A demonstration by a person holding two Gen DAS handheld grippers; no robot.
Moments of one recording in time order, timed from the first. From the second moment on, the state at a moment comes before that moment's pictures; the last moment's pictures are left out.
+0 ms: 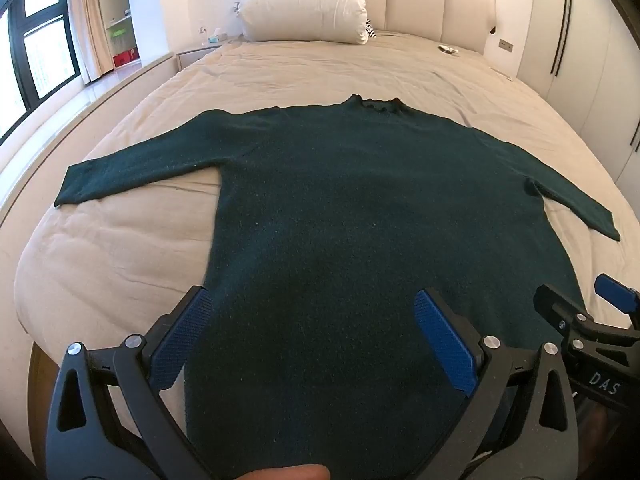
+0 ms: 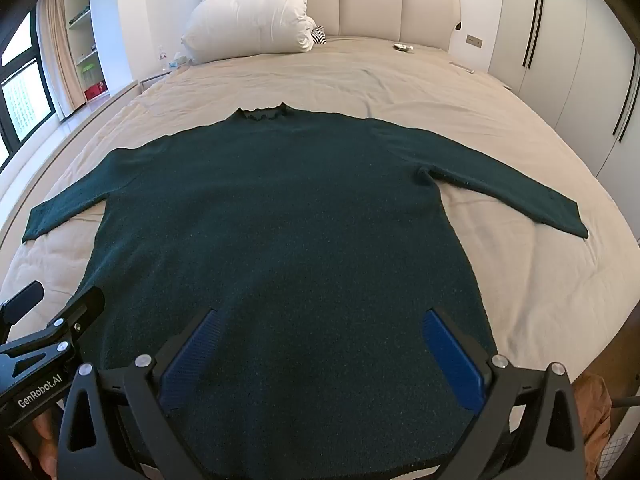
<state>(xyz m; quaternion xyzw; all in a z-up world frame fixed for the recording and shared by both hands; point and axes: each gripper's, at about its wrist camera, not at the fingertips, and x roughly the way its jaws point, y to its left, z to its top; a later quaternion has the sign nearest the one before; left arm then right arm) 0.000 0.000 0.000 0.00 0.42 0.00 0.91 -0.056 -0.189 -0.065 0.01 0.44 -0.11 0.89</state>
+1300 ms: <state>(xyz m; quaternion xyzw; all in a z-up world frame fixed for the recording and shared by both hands) 0.003 0.012 -0.008 -0.03 0.43 0.00 0.90 -0.050 -0.183 -0.069 0.00 0.45 -0.11 0.89</state>
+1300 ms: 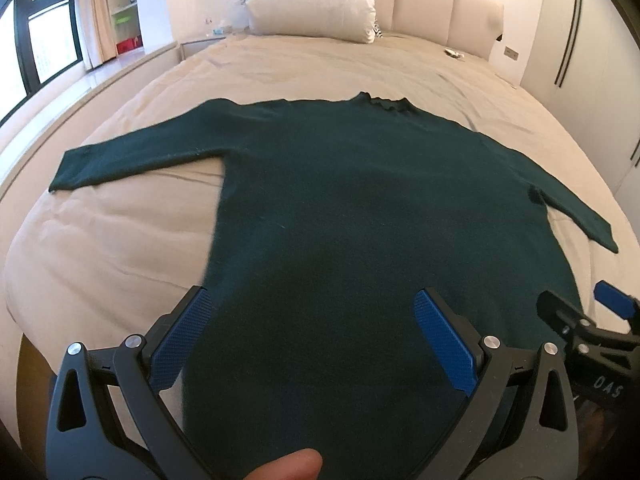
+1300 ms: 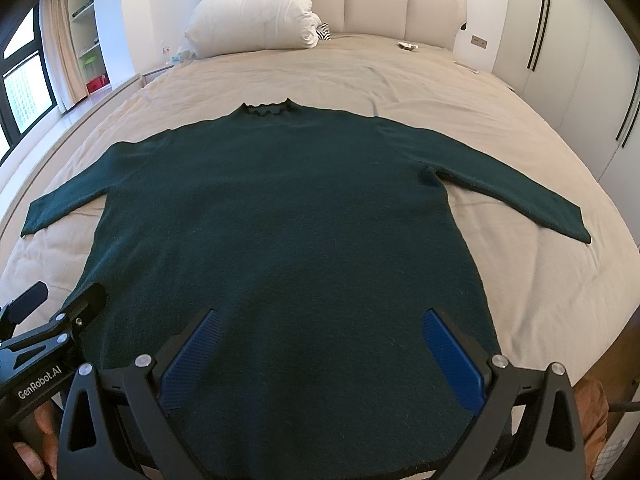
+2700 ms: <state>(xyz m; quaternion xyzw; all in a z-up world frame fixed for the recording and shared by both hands) 0.096 0.428 -0.063 -0.59 0.18 0.15 0.77 0.044 -0.149 -0.103 -0.03 0.49 -0.09 0.87</state>
